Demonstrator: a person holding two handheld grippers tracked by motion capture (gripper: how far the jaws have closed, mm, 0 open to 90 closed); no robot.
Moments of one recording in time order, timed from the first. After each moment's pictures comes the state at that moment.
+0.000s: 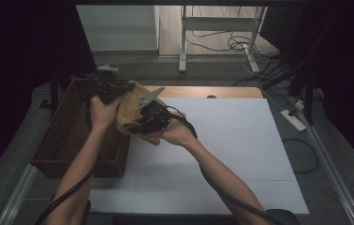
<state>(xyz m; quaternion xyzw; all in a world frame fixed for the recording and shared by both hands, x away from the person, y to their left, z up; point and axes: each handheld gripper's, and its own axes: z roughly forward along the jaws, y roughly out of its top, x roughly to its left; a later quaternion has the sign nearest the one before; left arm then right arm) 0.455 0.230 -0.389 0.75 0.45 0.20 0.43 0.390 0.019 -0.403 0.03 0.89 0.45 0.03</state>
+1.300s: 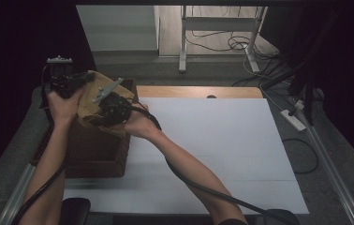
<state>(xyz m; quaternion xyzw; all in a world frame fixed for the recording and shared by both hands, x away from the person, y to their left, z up) 0.429 0.335 -0.358 0.69 0.51 0.25 0.44 0.388 0.123 -0.383 0.00 0.88 0.47 0.04</state>
